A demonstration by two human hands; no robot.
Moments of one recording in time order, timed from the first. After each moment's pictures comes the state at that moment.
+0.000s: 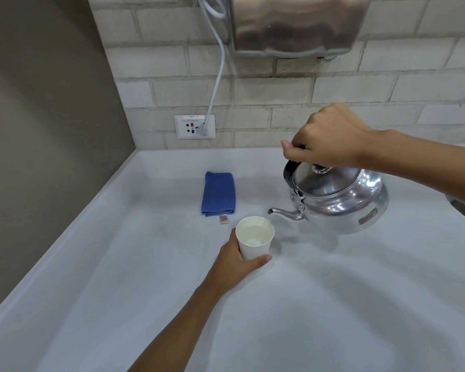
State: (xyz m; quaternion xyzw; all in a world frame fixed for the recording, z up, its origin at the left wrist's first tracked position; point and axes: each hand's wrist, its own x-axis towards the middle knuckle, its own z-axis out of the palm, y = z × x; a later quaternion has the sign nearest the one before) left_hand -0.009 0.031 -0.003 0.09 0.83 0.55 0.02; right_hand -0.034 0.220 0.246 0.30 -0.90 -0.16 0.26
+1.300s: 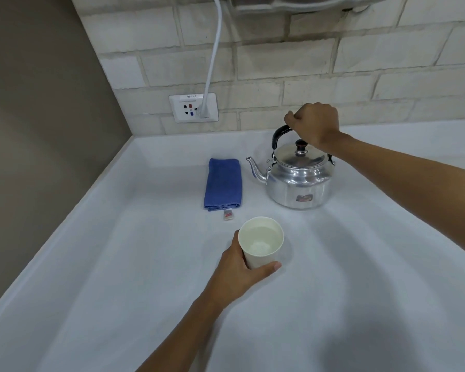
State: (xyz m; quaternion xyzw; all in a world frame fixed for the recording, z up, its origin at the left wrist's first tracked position) left_hand -0.011 0.031 -0.007 0.06 0.84 0.54 0.03; right_hand -0.208 0.232 0.151 0.06 -0.95 0.16 0.24
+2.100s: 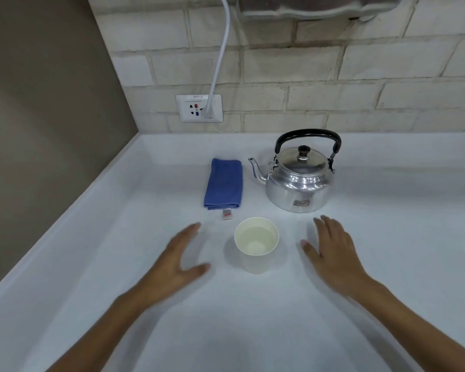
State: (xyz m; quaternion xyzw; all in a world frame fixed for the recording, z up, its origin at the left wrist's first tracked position) left_hand 0.003 -0.069 0.013 0.10 0.90 0.42 0.01; right_hand -0.026 0.255 0.006 0.03 -0.98 0.20 0.04
